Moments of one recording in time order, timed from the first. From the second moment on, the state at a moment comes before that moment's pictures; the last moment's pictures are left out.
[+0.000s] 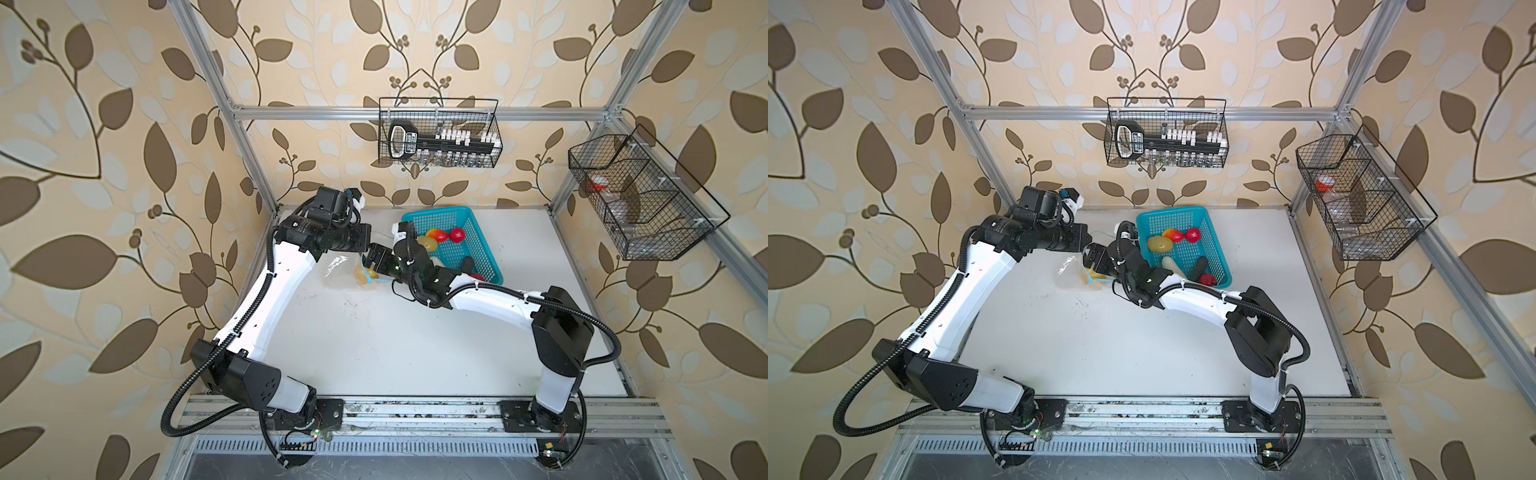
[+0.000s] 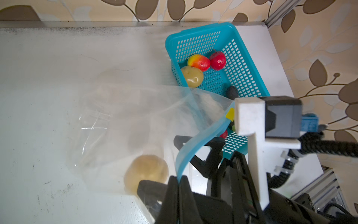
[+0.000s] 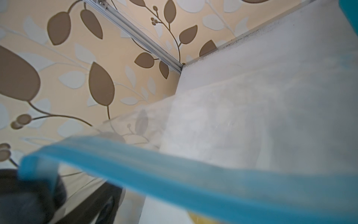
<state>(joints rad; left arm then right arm) -0.33 1.45 1.64 -1.00 0.21 -0.24 0.88 1.85 1.38 0.13 0.16 0.92</state>
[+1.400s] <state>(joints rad) -0.33 1.41 1.53 -0.93 0.11 -0.22 0.87 1.58 1.22 -0.01 0.23 0.89</state>
